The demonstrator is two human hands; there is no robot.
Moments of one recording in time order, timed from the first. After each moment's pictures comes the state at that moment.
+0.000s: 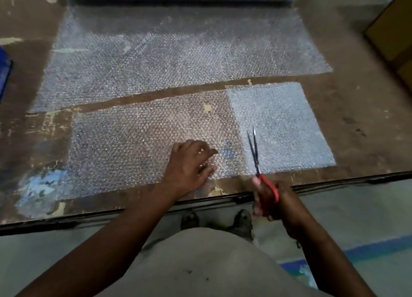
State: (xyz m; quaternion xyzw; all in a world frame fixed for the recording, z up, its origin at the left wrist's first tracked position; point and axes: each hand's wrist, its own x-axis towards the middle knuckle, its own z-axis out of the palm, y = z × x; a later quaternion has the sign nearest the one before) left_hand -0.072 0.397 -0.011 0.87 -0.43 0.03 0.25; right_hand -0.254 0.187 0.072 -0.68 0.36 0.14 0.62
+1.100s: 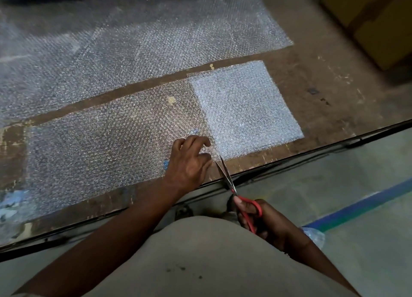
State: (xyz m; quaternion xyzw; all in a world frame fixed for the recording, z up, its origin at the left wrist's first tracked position) left_hand -0.111 0.331 -0.011 0.83 -0.51 0.07 0.22; right_hand -0.331 0.183 0.029 -0.51 0.36 0.25 0.74
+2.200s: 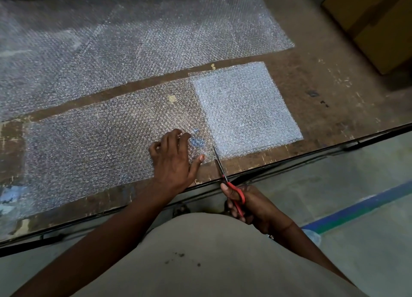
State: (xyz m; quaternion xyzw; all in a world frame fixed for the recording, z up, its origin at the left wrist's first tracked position) left_hand -0.109 0.349 -0.015 0.94 -0.33 0.02 0.13; right_hand -0.295 0.183 0.015 -0.57 0.37 0.21 0.70
